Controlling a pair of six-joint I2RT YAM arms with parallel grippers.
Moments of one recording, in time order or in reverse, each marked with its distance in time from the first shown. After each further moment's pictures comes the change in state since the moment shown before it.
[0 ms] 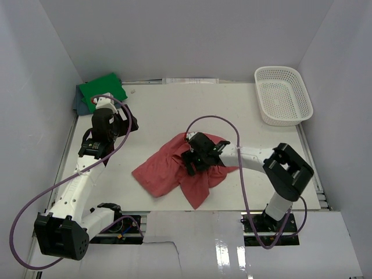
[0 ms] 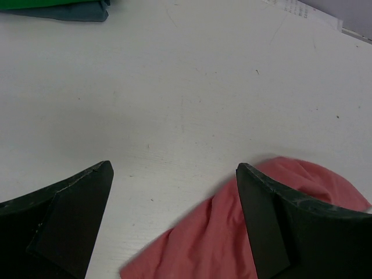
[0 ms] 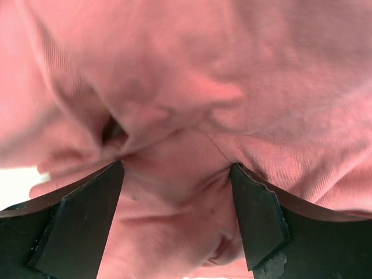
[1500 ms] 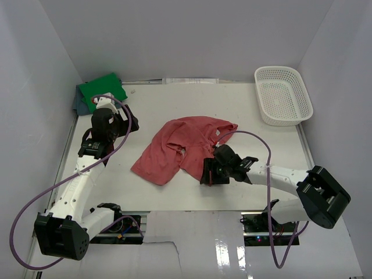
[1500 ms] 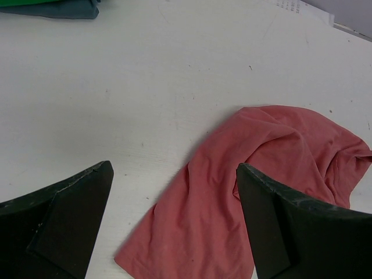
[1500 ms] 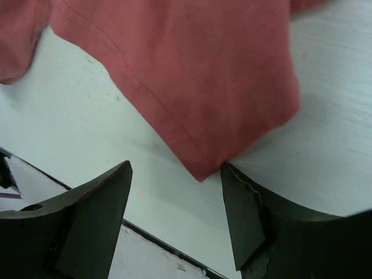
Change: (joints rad) left arm 0.006 0.000 0.000 0.000 0.036 0.000; right arm -0.084 -0.340 -0.344 0.052 -0.120 0.401
